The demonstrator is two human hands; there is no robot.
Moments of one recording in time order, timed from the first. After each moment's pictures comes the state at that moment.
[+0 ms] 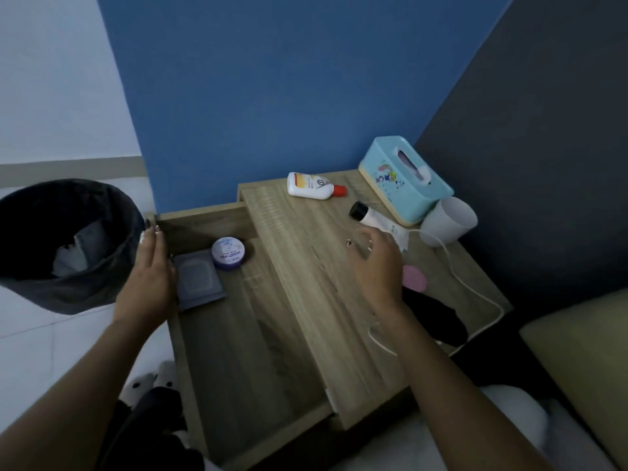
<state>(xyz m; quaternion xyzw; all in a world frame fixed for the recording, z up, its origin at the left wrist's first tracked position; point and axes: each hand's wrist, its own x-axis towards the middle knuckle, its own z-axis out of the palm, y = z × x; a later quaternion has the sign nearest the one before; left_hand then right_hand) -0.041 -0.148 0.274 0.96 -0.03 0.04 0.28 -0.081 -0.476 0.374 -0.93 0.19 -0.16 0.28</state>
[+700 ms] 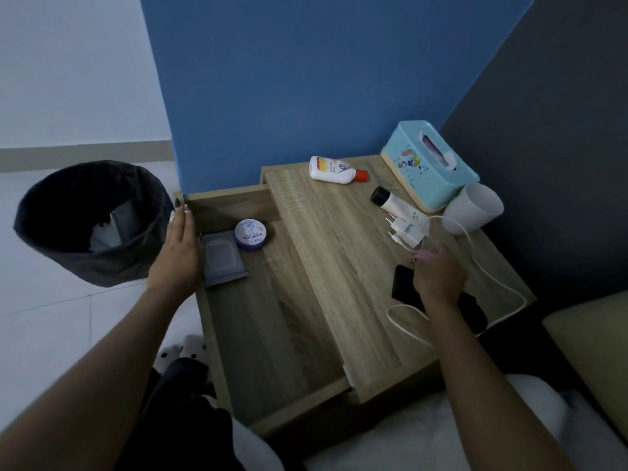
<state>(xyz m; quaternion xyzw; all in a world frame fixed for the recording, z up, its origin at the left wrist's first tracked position) -0.044 -0.147 0.281 0.96 -0.03 0.02 0.27 -0.106 -0.542 0.347 -0.90 0.38 -0.11 0.18</state>
